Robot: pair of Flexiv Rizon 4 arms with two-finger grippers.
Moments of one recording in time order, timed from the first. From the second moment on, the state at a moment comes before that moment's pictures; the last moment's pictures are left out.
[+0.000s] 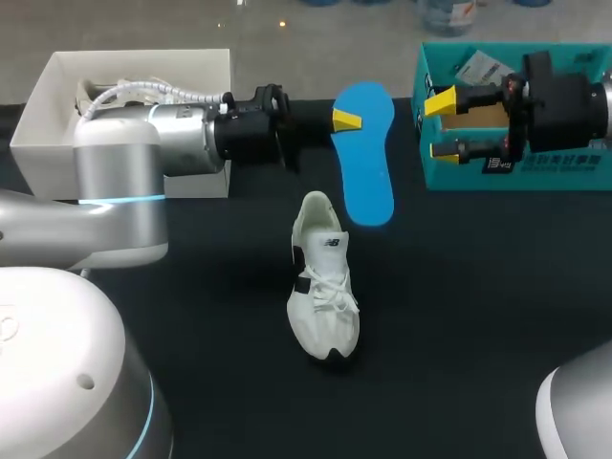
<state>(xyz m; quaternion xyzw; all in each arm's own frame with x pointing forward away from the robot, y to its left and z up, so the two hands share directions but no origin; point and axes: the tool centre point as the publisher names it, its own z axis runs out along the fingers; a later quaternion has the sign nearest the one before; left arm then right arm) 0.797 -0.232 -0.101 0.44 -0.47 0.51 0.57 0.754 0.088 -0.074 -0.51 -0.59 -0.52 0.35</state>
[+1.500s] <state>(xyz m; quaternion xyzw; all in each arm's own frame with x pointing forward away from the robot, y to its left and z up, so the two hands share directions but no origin) 0.806 -0.229 -0.090 0.28 -0.61 0.66 0.33 0.751 0.079 -0.105 -0.47 -0.57 -0.55 0.39</state>
